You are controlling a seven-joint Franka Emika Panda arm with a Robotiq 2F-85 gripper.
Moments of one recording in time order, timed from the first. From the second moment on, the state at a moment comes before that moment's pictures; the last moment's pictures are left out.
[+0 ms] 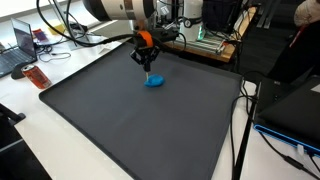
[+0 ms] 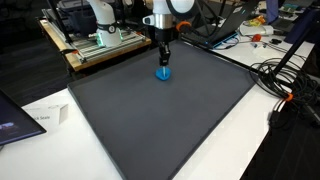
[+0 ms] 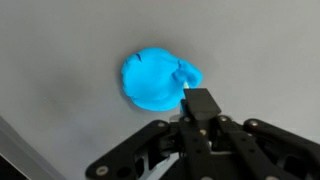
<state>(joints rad) -0.41 0.71 0.69 -1.72 2.51 4.00 -0.50</state>
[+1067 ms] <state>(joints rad) -0.33 0.83 0.63 -1.55 2.51 4.12 -0.50</state>
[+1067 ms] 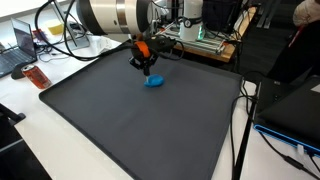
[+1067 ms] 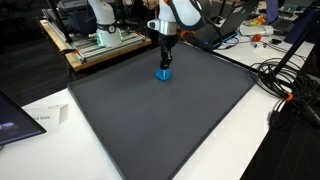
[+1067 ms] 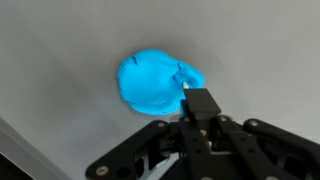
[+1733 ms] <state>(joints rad) -0.47 0.81 0.77 -1.62 2.51 4.12 -0.50</state>
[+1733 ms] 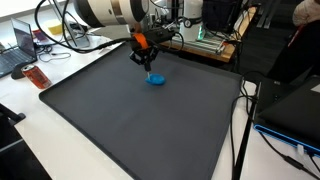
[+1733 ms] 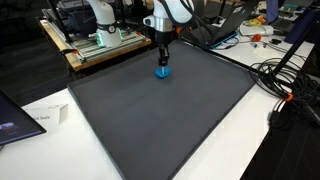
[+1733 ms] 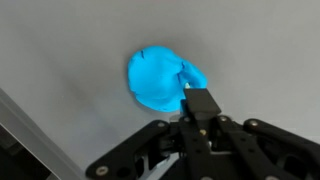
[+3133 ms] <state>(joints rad) -0.65 0.62 0.98 -1.84 2.51 4.12 -0.40</state>
